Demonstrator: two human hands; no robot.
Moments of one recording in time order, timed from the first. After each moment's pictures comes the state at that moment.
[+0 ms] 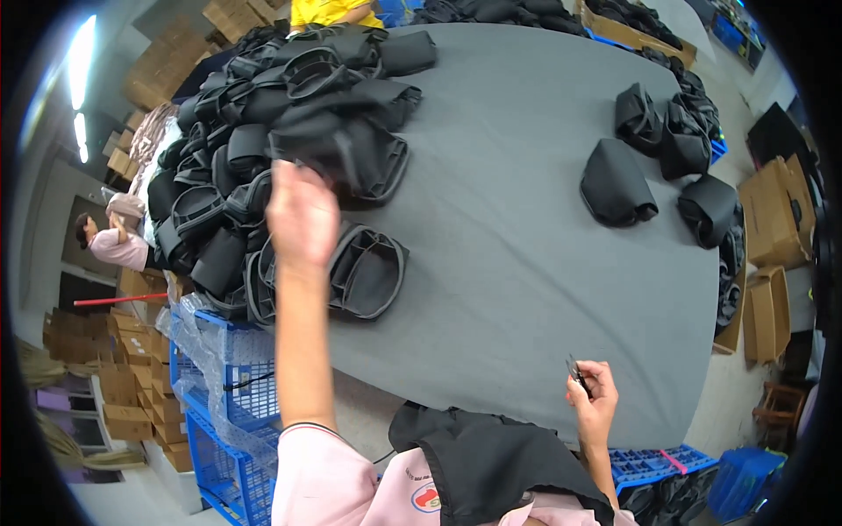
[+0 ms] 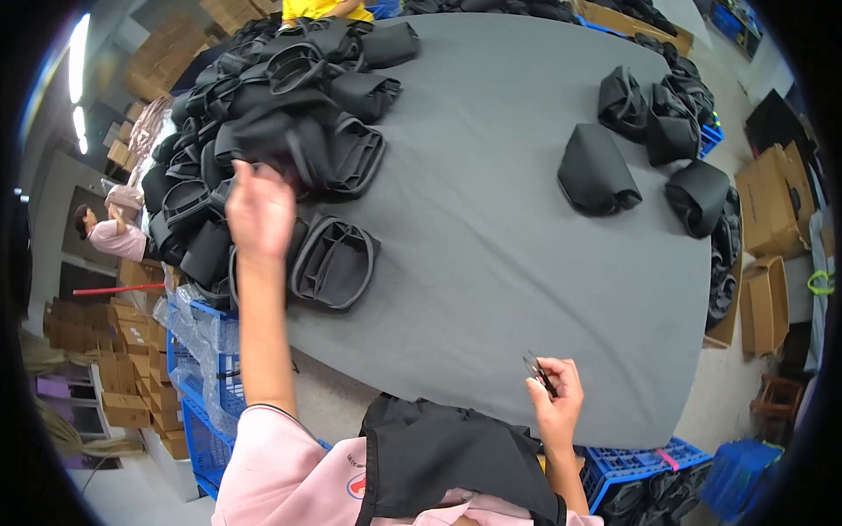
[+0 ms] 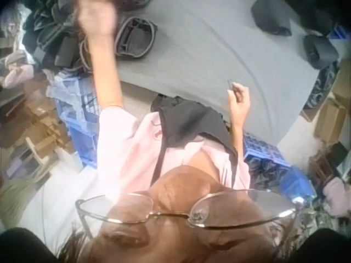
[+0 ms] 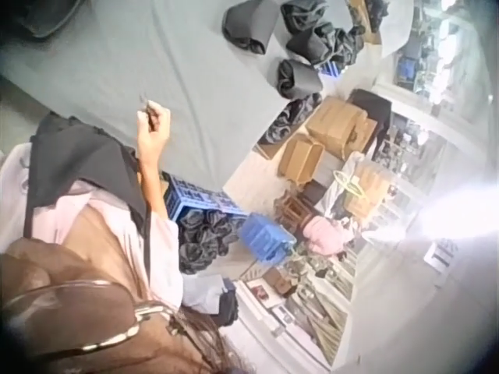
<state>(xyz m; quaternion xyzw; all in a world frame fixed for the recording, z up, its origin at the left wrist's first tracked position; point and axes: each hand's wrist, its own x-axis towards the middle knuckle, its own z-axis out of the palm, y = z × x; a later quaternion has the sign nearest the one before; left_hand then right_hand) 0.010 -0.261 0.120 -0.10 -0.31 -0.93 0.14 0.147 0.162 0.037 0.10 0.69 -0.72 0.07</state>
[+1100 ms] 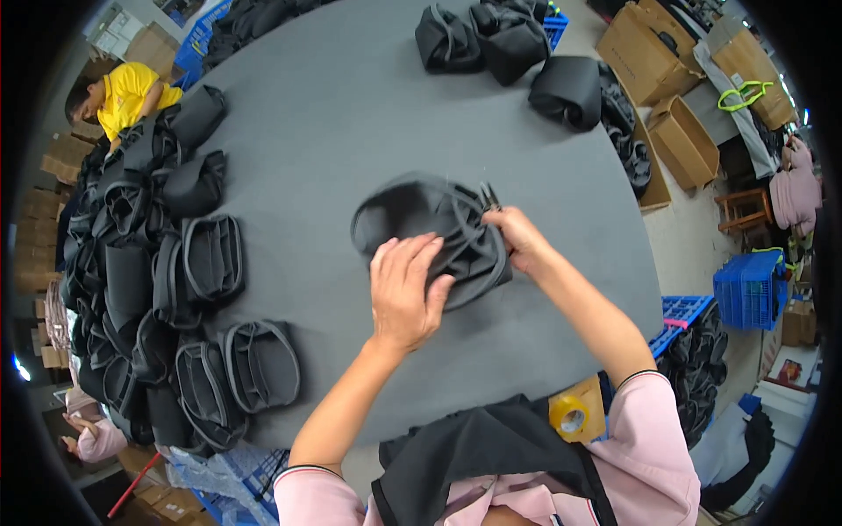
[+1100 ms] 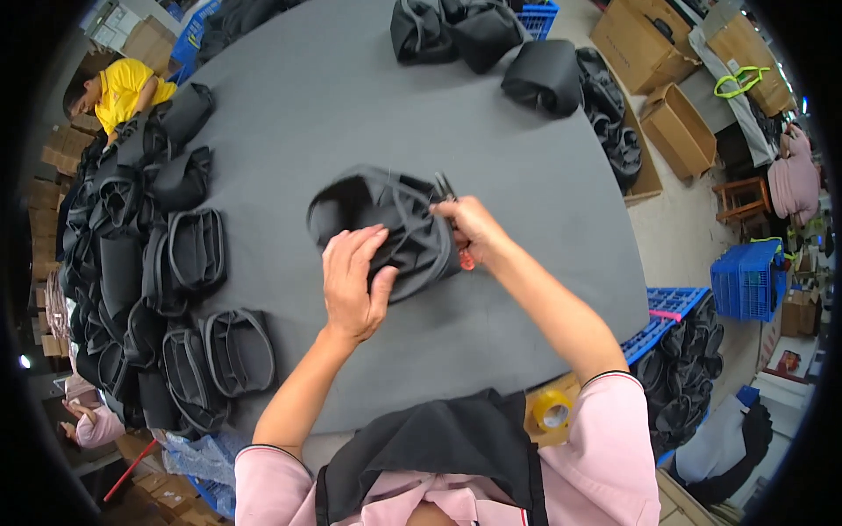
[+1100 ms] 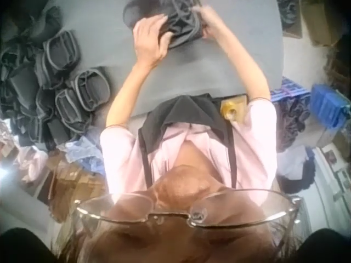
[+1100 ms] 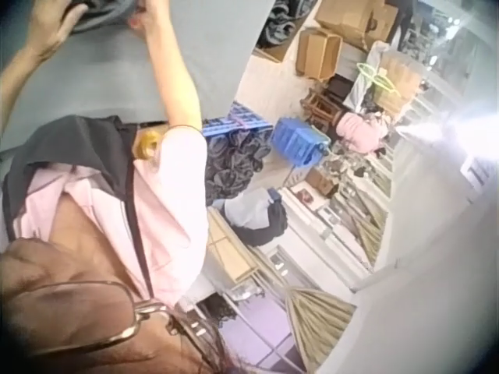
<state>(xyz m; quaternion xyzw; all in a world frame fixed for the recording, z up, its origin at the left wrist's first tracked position) -0.013 -0.001 0.024 -0.31 -0.87 -0.35 0.18 -0.051 0.194 -0.003 0.31 0.53 -0.76 0.20</state>
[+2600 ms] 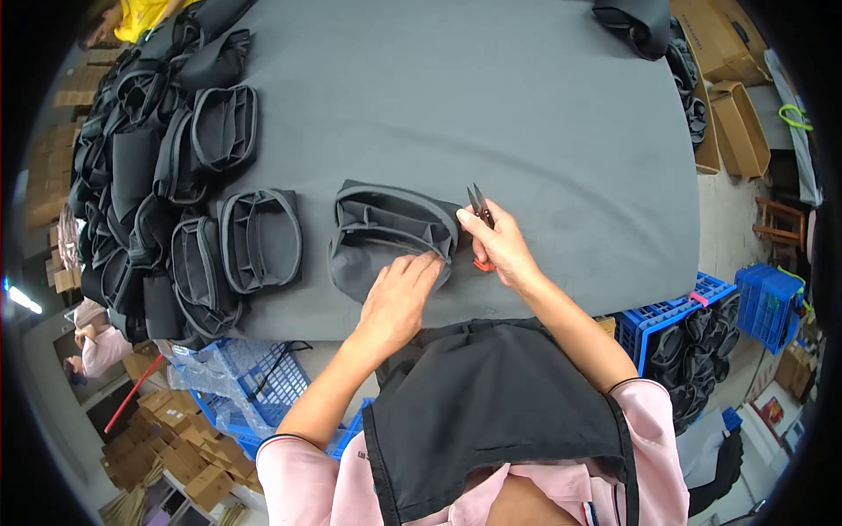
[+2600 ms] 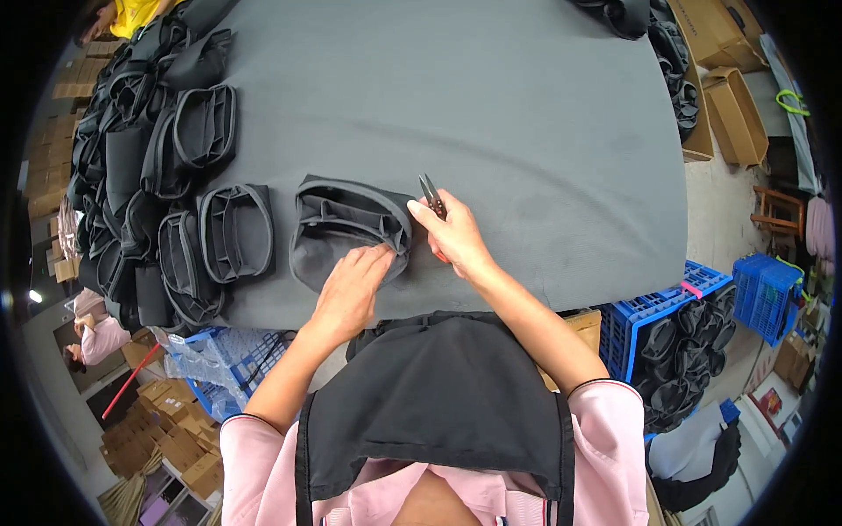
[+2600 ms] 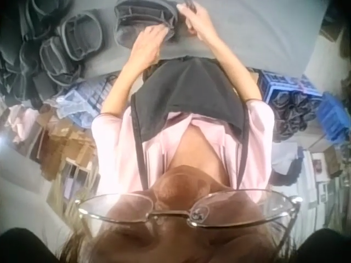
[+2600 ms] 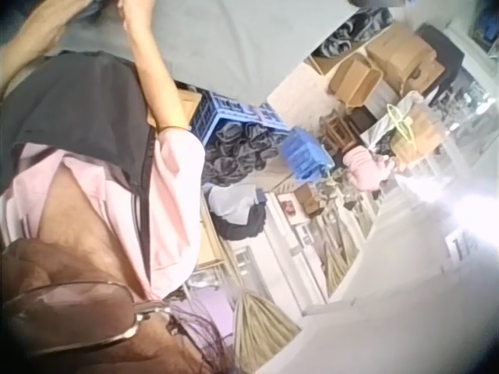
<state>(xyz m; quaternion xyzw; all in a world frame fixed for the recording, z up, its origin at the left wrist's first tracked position) 0.134 -0.067 0.009 -0.27 -0.92 -0.23 -0.18 0.098 0.115 -0.057 0.20 0.55 -0.77 0.25</state>
